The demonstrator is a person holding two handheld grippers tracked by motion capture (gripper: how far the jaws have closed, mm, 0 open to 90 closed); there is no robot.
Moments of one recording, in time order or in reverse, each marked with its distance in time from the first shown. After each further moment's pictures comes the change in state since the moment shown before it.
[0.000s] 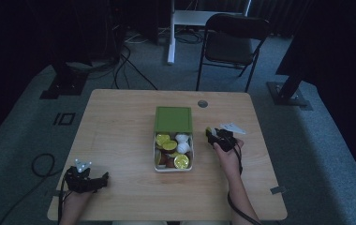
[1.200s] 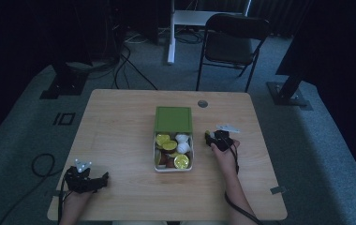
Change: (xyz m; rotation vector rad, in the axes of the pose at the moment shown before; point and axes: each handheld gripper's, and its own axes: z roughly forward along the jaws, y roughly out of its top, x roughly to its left) left arm 0.000 0.000 0.000 0.000 0.000 0.000; right arm -0.007 -0.015 0.029 0.106 -0.048 -0.006
